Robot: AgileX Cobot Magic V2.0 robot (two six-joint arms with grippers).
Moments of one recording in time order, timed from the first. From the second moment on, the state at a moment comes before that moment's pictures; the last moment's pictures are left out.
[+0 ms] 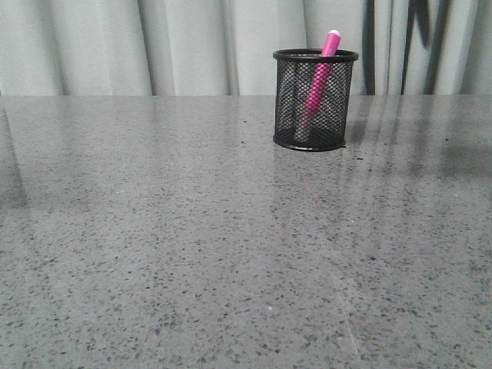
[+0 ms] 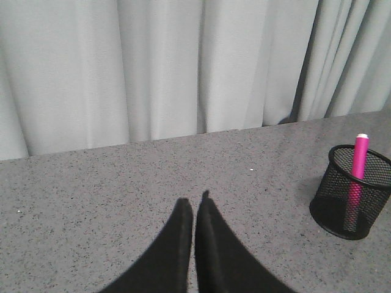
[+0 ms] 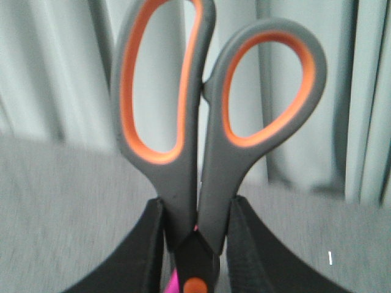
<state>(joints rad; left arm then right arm) 0.16 0.94 -0.78 -1.36 0.63 1.38 0.34 1.19 -0.79 0.15 -0.31 -0.12</state>
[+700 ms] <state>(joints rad) 0.16 0.94 -0.78 -1.36 0.62 1.38 0.42 1.60 -0.88 0.15 -0.67 -0.12</state>
